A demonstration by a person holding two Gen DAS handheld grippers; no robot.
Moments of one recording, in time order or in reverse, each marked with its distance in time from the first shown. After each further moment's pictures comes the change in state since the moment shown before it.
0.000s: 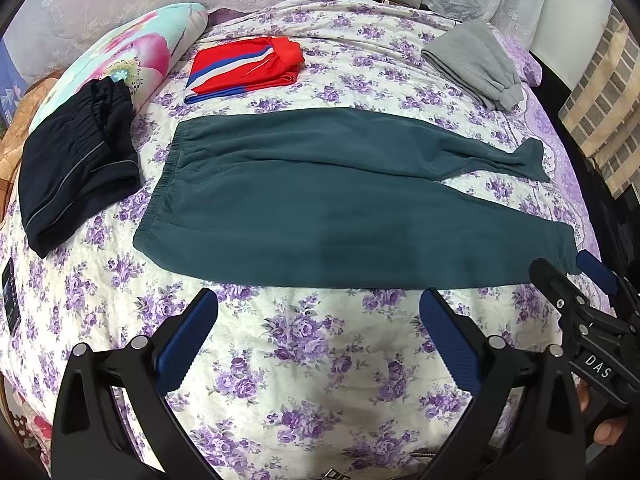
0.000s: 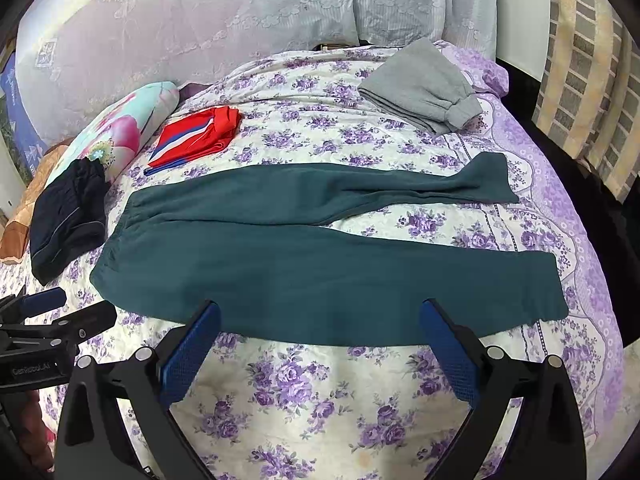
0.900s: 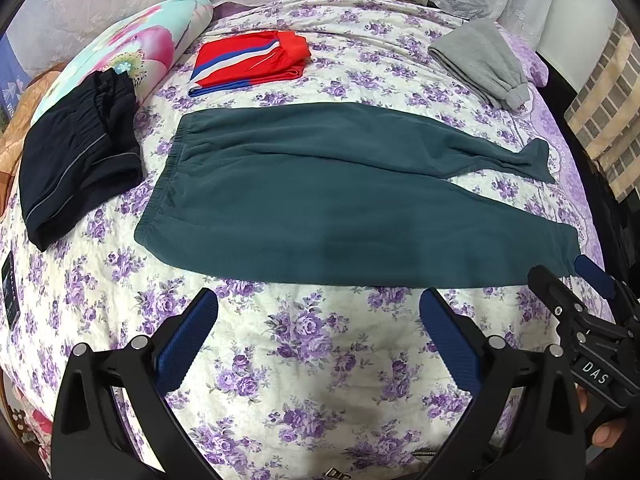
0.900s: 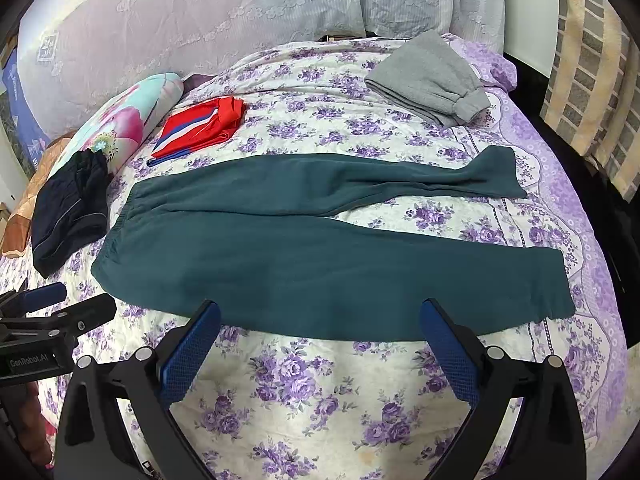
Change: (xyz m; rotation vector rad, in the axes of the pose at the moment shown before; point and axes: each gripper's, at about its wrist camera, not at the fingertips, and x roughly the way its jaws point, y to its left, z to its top) left arm 0.004 0.007 -0.001 -0.016 0.015 0.007; right arm 0.008 0.005 -0.005 -0.011 0.024 0.013
